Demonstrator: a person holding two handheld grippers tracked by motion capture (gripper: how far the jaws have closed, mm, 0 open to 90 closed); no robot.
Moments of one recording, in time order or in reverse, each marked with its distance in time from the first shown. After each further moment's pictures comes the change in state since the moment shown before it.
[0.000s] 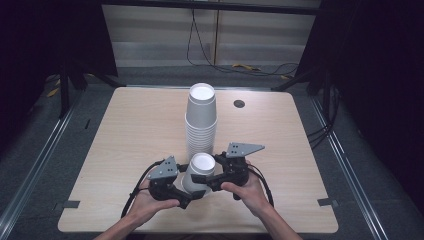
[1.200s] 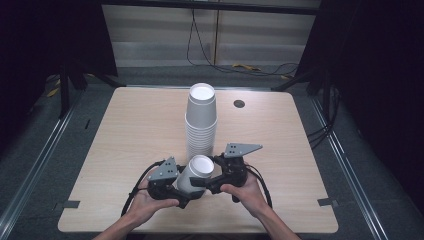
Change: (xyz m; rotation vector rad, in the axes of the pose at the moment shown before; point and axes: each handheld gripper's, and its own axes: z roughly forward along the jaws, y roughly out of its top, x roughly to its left) left arm 0.001 0.000 -0.003 0.042 0.004 0.048; right arm 0.003 0.002 0.002 0.021 0.028 0.046
